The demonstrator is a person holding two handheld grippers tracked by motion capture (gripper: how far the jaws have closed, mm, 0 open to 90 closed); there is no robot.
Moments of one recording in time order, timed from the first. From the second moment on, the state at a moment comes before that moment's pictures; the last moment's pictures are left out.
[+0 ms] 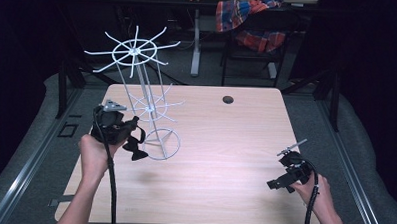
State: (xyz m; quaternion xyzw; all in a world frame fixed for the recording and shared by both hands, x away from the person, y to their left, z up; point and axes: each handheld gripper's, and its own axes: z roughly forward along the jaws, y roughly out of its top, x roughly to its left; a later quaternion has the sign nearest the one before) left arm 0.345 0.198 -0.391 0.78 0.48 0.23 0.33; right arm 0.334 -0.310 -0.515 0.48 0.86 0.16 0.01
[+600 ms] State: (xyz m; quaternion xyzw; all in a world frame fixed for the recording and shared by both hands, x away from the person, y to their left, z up) left arm 0.347 0.193 -0.411 0.79 0.47 0.23 0.30; right arm 0.334 -0.310 -0.515 0.48 0.86 0.15 0.01
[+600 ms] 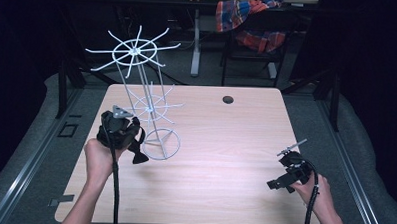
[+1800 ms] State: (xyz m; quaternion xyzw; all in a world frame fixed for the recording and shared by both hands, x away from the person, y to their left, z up) left arm 0.320 0.216 -0.422 0.80 0.49 0.21 0.28; right arm 0.334 -0.309 -0.514 0.48 0.86 0.16 0.02
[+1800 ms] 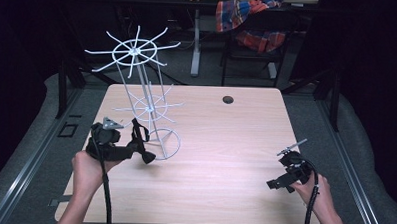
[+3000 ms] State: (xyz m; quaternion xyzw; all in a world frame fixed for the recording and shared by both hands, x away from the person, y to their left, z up) left arm 0.279 0.261 -0.475 0.80 0.54 0.15 0.21; right arm 0.333 -0.307 -0.513 0.47 0.87 0.16 0.01
